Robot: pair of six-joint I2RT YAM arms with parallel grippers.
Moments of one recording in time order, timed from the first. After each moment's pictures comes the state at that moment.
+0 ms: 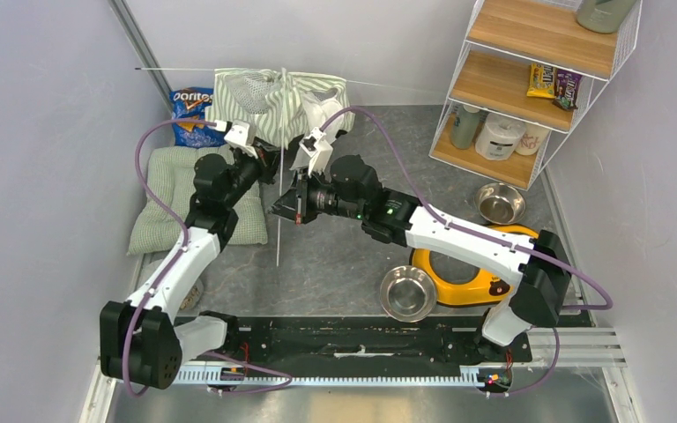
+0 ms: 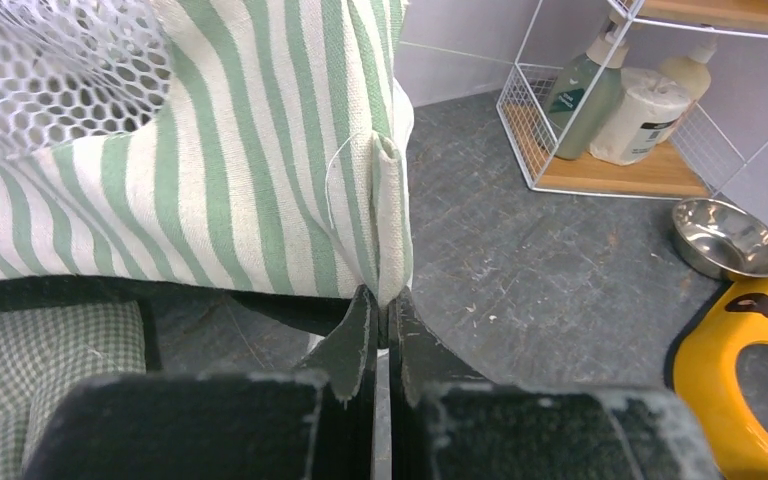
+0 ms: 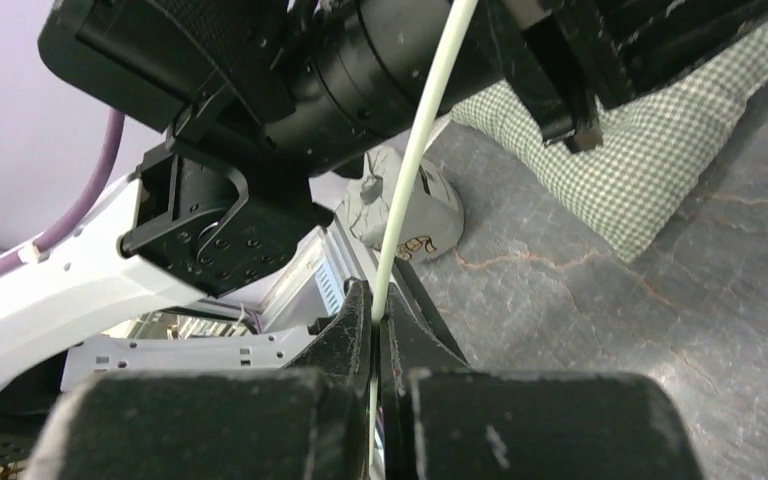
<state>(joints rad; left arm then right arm) -0.20 1.16 0.77 0.40 0.35 -0.14 1.02 1.59 1.40 0.02 -0.19 0.71</state>
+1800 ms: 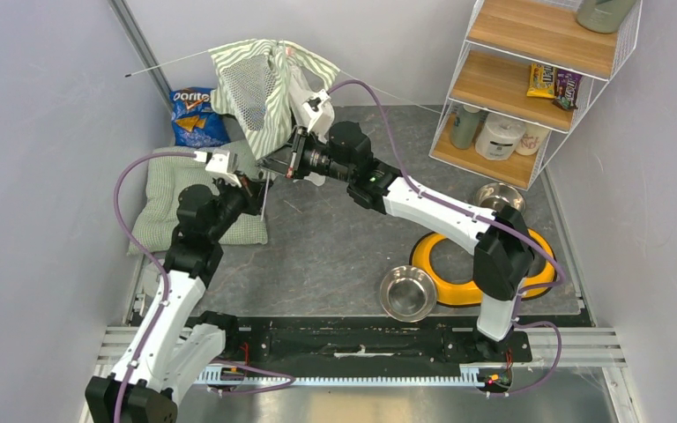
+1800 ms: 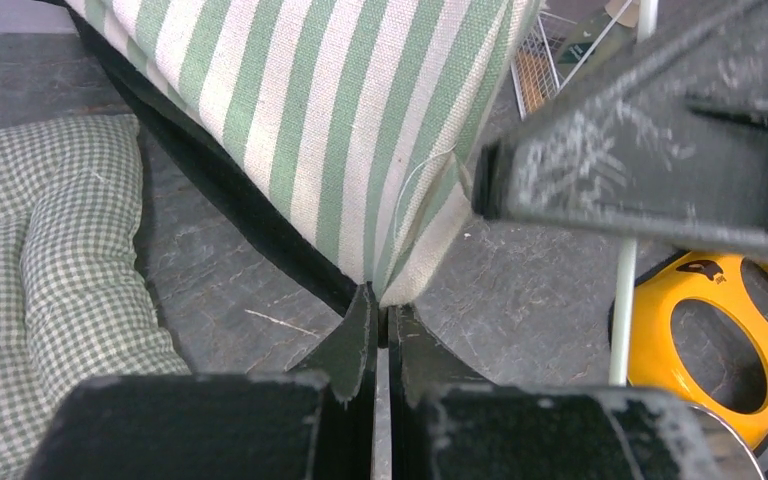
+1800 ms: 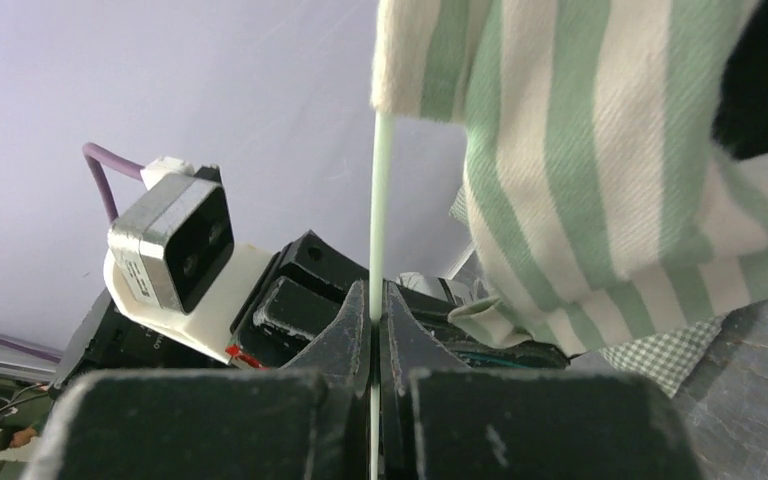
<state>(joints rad) -0.18 0.82 0.67 0.00 0.29 -0.26 0.86 1.83 1.60 0.24 -0.29 0.90</state>
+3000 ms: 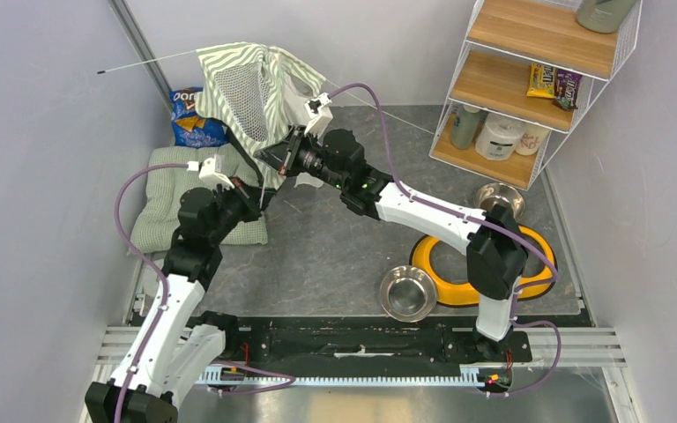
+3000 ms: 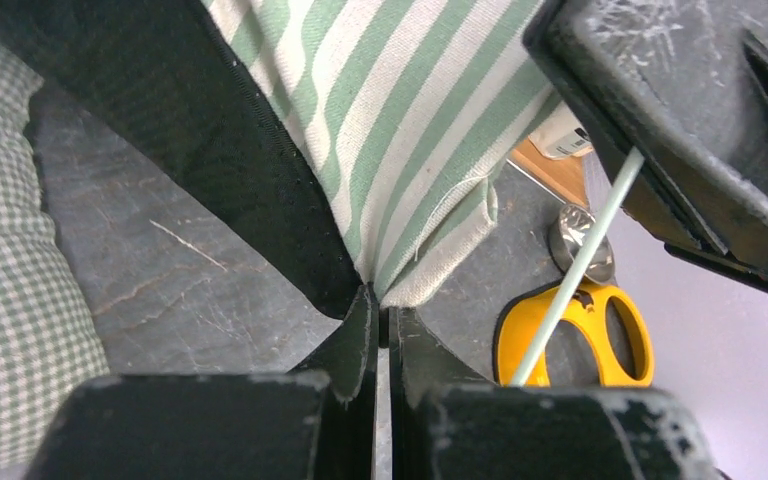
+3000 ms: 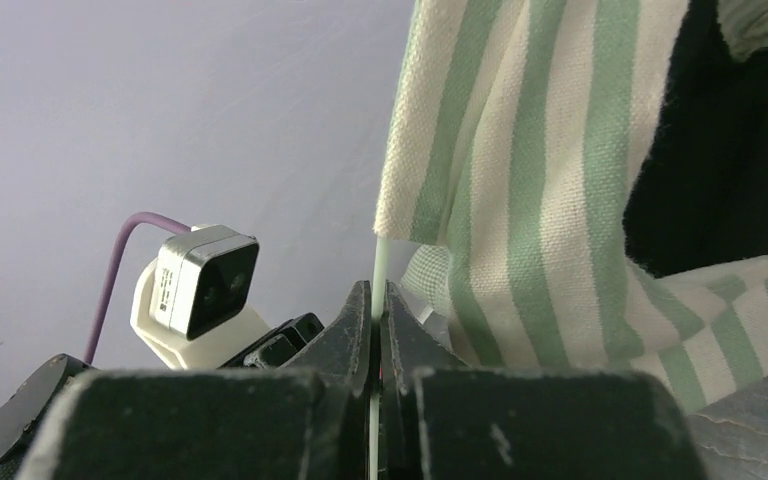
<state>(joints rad) -0.18 0.76 0.66 -0.10 0.26 -0.58 0.90 1.86 1.59 0.35 -0.10 0.80</state>
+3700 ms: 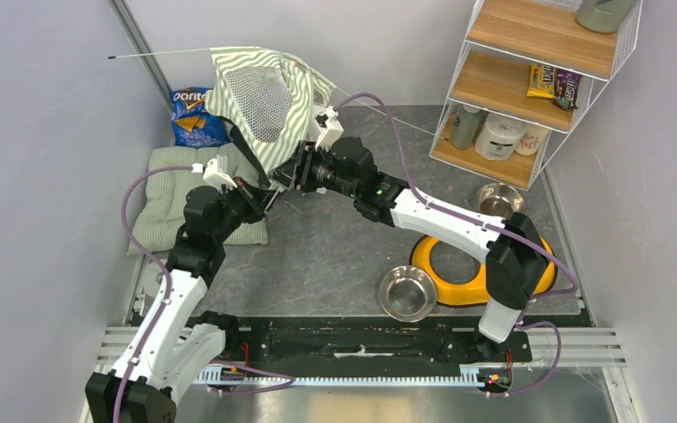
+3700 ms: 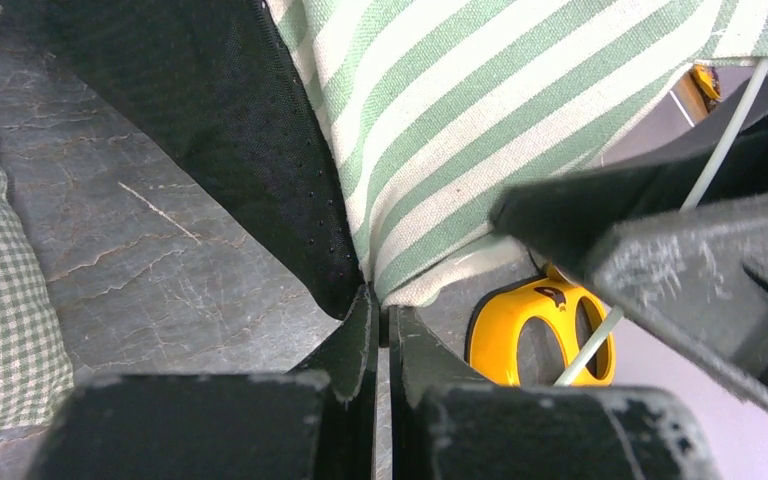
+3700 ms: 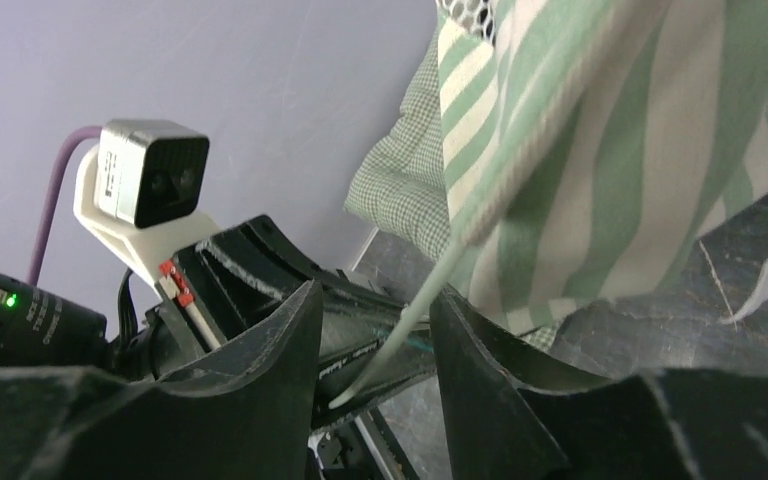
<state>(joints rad) -0.19 0.80 0.65 -0.10 0.26 -0.70 0.89 1.76 1.47 0.17 -0.10 0.76</state>
